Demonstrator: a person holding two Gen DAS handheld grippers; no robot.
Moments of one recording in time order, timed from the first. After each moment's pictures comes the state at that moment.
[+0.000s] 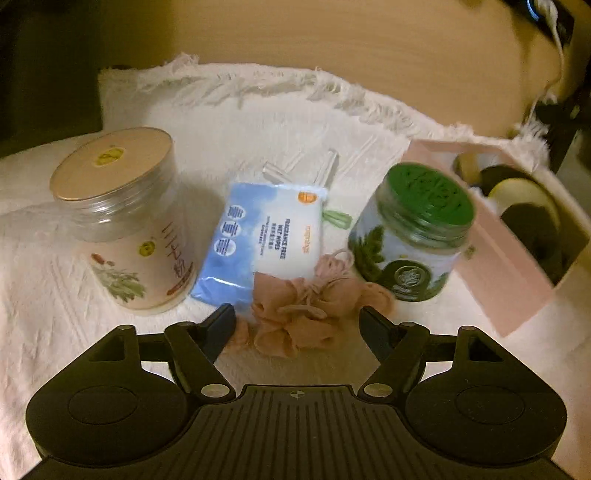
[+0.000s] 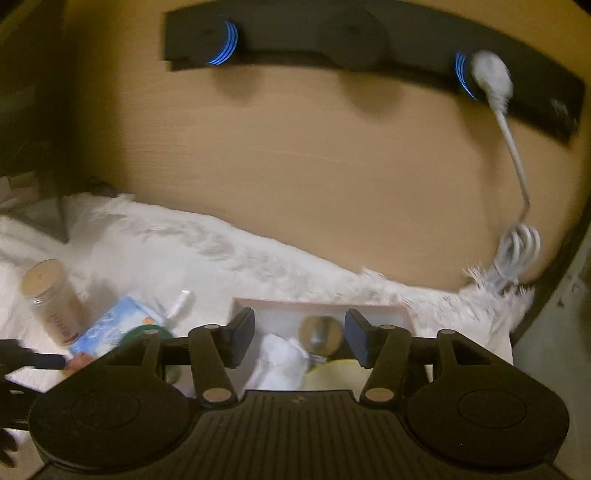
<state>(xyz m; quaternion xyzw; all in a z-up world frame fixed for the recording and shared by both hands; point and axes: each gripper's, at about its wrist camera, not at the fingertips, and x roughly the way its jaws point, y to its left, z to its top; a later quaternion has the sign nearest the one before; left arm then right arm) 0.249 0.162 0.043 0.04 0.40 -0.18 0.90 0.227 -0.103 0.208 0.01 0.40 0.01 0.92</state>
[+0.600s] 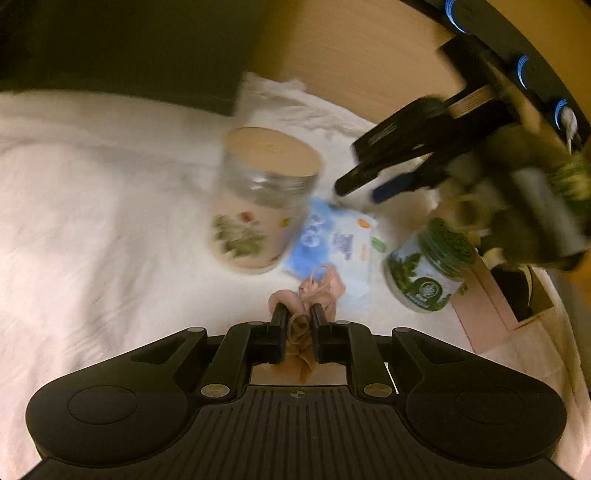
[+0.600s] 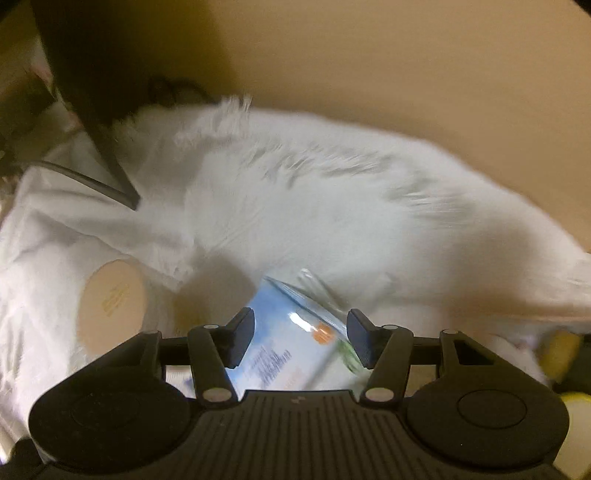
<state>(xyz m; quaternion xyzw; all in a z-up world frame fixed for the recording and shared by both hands) 0.201 0.273 0.062 -0.12 0.39 -0.16 0.90 0.394 0.053 0.124 0.05 0.60 0.12 0.79</state>
